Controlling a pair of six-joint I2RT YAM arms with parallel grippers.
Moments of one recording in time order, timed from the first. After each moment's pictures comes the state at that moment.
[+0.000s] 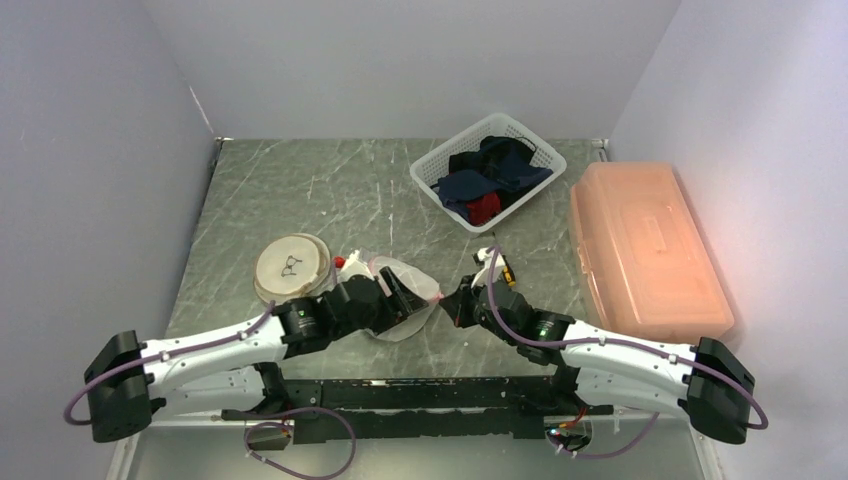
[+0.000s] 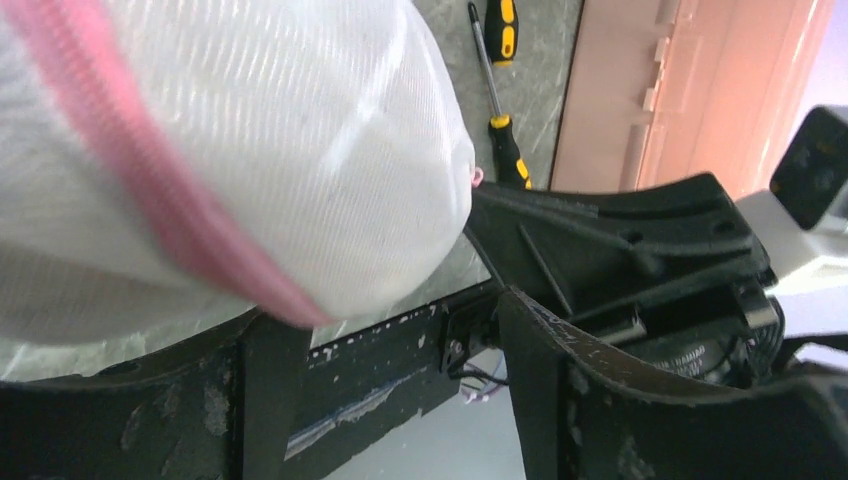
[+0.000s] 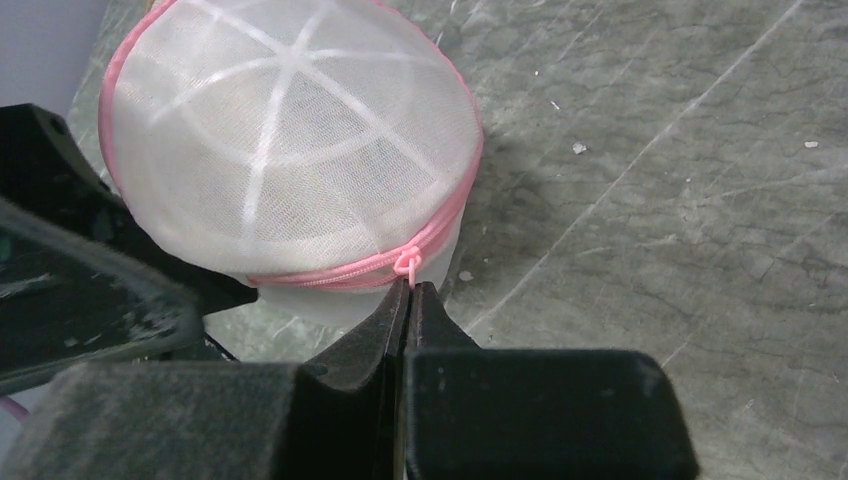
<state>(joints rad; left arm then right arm) -1.08 0.98 0.59 -0.20 -0.21 -1.38 1.04 0.93 0.40 0.08 0.30 0.70</state>
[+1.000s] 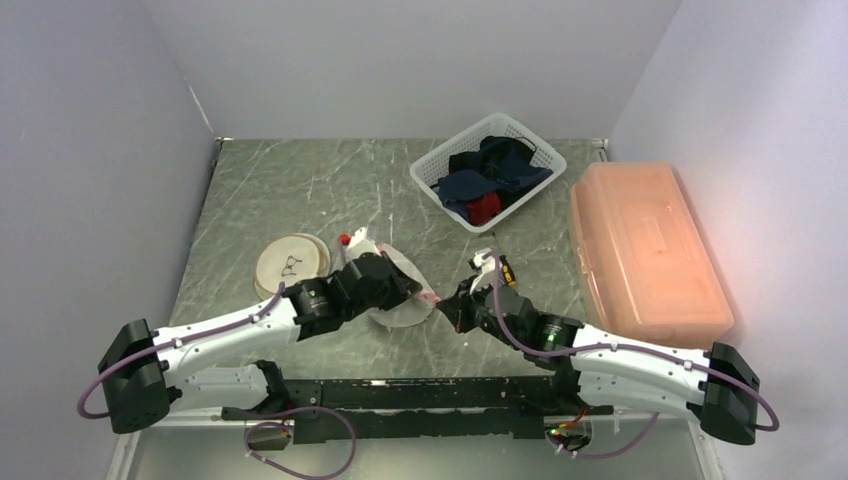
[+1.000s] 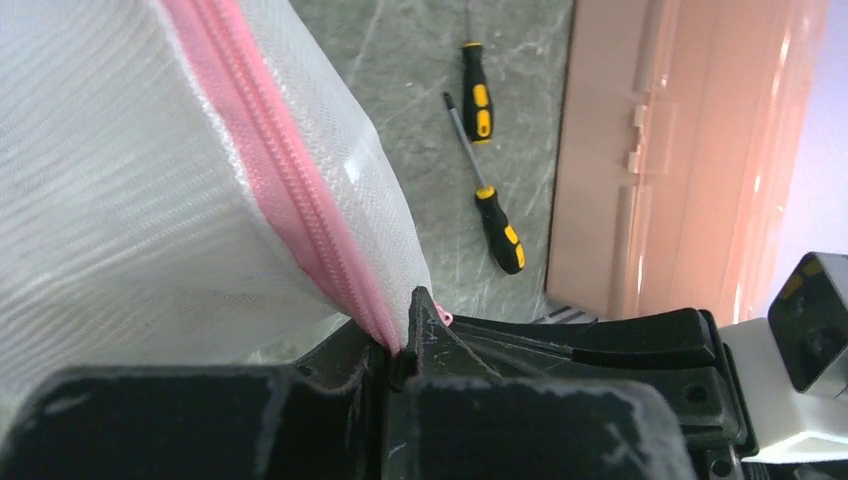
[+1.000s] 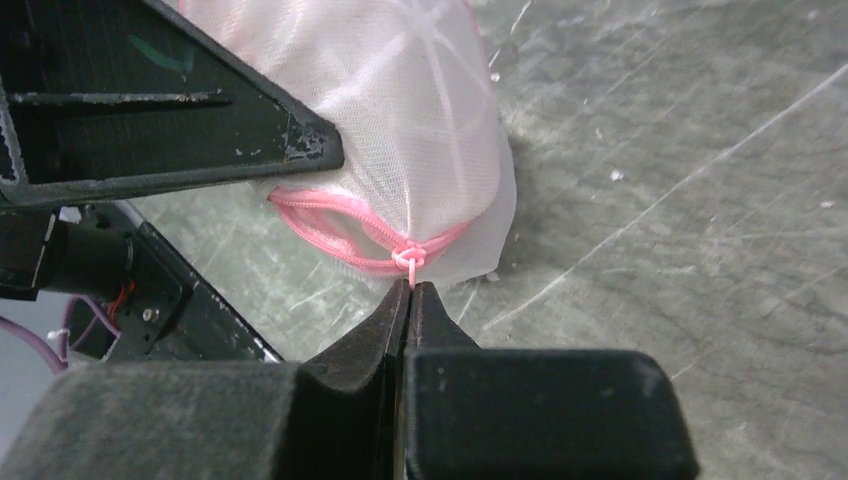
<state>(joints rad) -1.04 1.13 0.75 -0.24 -0.32 -1.31 1.10 0.86 0.41 0.06 0.27 0.59</state>
